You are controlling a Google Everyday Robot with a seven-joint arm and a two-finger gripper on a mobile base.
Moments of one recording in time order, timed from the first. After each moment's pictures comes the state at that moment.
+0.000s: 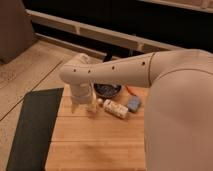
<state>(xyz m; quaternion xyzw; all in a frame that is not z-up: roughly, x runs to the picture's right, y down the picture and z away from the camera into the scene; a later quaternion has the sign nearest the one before) -0.105 0.103 0.703 -0.26 0.23 0.64 0.68</state>
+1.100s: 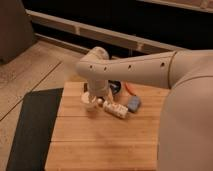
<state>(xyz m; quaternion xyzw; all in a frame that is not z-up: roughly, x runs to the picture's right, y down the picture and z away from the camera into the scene) -0.004 0.046 0.715 -0.14 0.24 0.72 0.63</state>
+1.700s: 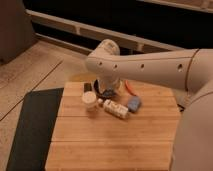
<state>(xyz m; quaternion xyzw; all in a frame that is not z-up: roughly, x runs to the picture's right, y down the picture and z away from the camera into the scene) 0.032 0.016 0.706 -0.09 0.23 0.74 0.62</state>
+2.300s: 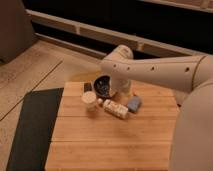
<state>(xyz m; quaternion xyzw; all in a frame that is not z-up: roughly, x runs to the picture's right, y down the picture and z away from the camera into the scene) 0.115 0.037 0.760 -0.12 0.24 0.78 0.57</state>
